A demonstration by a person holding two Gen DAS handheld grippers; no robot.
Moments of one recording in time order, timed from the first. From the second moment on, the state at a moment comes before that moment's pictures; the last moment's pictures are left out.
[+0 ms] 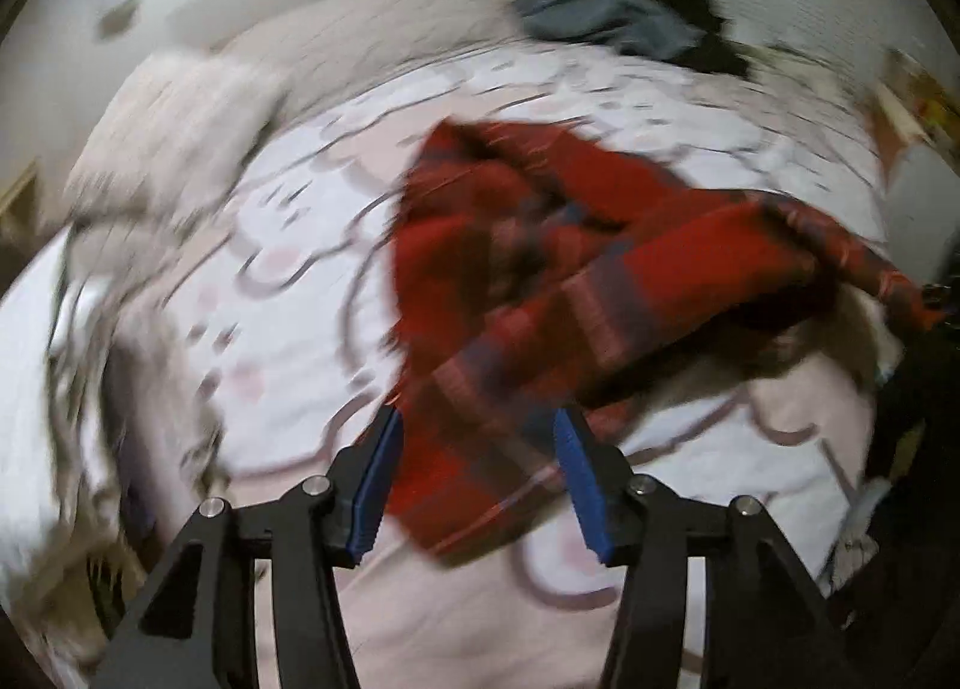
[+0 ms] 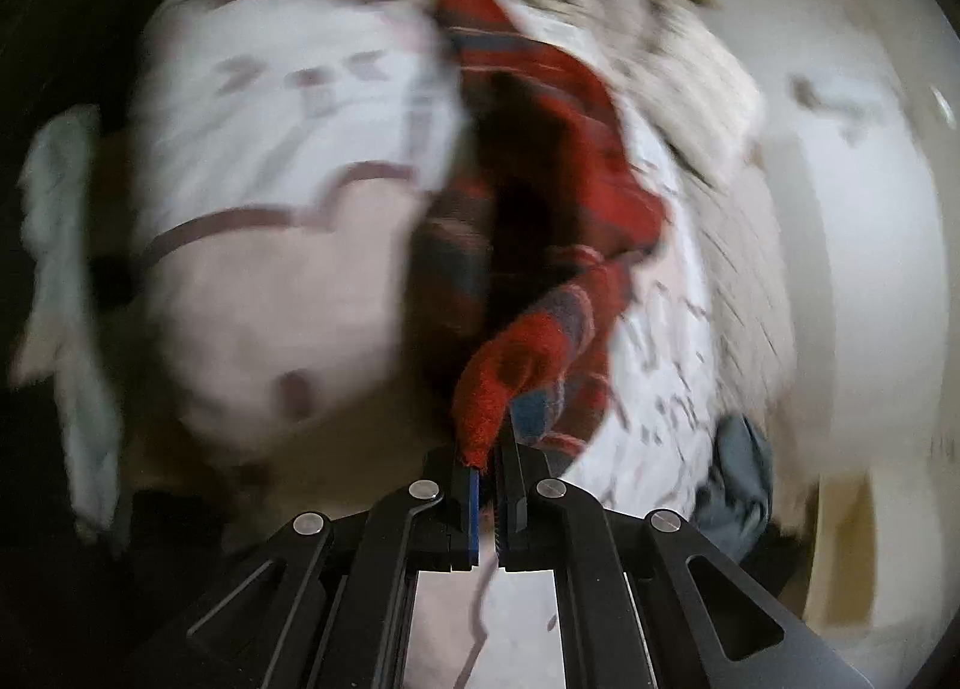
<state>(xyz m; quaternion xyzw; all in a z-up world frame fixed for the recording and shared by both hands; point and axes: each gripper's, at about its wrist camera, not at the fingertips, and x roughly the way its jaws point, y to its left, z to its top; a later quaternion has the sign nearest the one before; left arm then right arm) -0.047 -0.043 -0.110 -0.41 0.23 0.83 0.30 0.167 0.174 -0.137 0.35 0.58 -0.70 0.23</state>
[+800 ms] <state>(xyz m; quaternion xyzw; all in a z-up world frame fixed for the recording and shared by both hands) 0.071 -0.040 -0.178 -0.24 0.57 0.71 0.33 0.077 0.275 -0.070 0.43 0.36 -0.83 0.03</state>
